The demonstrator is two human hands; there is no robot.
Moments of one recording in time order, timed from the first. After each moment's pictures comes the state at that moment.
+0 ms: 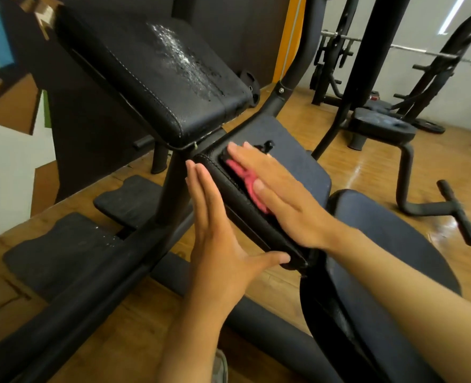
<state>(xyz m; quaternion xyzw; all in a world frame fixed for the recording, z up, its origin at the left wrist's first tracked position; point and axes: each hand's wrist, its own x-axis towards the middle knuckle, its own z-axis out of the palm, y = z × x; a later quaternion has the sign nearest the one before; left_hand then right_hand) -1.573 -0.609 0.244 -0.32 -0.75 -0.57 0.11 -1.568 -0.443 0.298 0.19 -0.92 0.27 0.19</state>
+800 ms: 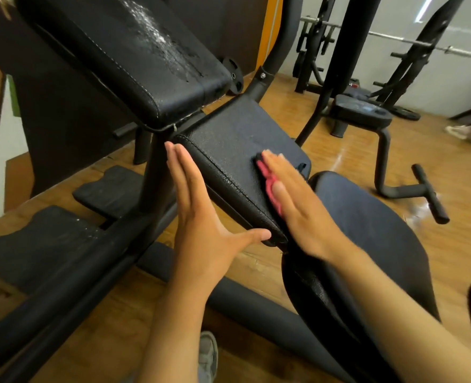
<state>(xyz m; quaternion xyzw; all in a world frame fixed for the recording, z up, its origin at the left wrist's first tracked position) -1.571 -0.609 0.243 -0.32 -0.75 -0.57 0.11 -1.512 -0.432 0.269 0.03 -0.92 0.28 0.26</state>
